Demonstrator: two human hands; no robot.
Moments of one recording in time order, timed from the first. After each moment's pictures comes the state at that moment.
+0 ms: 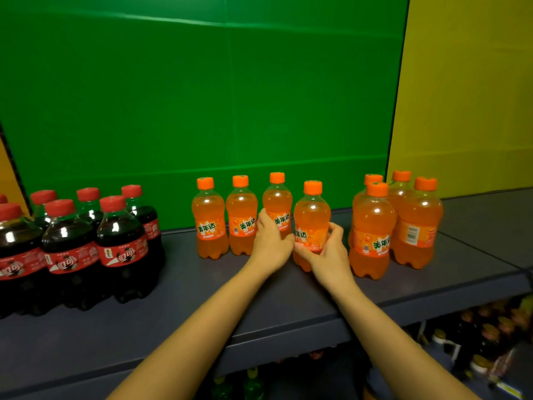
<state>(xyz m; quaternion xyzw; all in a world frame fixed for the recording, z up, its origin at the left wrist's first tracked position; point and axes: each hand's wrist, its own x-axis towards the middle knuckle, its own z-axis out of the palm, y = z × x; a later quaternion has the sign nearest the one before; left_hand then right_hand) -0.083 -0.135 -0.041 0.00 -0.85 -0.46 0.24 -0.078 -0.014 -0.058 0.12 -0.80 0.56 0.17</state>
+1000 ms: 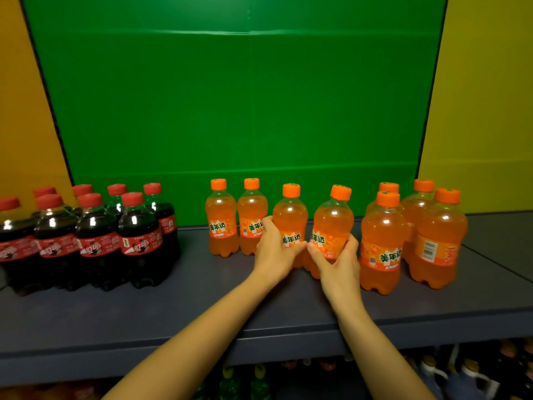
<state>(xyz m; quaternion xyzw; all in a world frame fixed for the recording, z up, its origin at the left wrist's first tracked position) -0.061 -0.122 -0.040 0.04 -0.83 -0.46 0.30 -0.073 -0.008 -0.063 0.13 -0.72 0.66 0.18</state>
